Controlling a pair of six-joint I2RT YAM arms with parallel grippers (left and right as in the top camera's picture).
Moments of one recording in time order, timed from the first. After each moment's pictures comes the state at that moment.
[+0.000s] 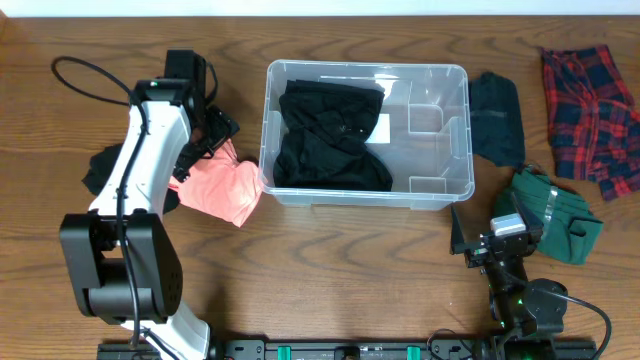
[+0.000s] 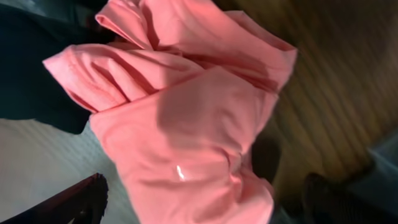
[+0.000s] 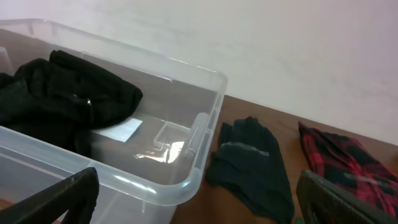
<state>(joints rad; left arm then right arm) -0.02 1.82 1.42 -1.02 -0.09 -0.84 0.03 0.01 0.01 -0.06 -0.13 -0.19</state>
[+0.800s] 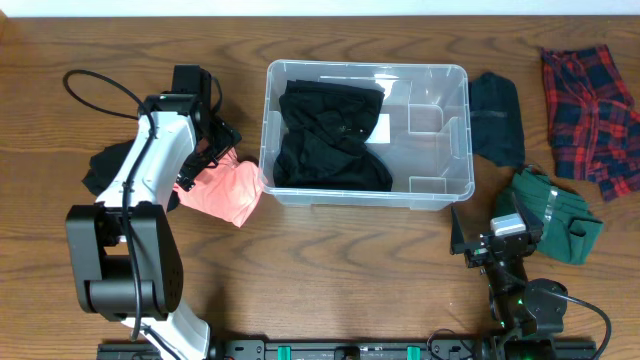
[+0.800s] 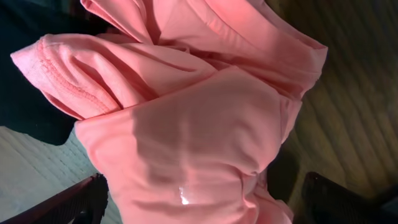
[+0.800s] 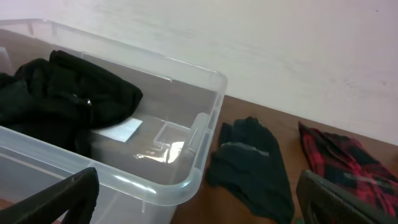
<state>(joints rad) -0.02 1.83 1.33 -0.93 -0.10 -0.86 0.03 0.01 0.01 -0.06 -0.13 -0.19</state>
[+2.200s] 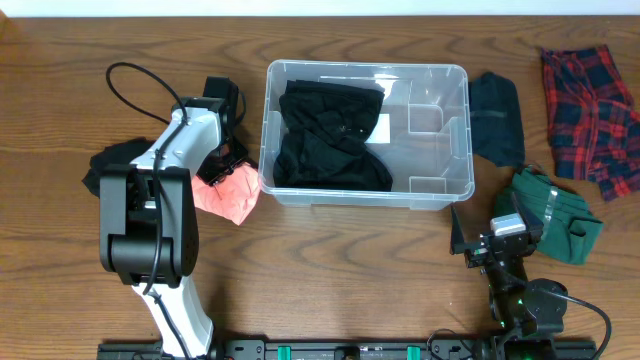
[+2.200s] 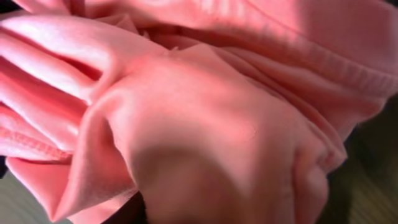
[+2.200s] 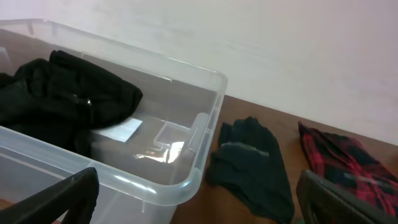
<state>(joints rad) -0.09 2.01 1.34 -0.88 -0.18 -0.82 0.03 0.01 0.01 -0.06 -0.13 -0.19</state>
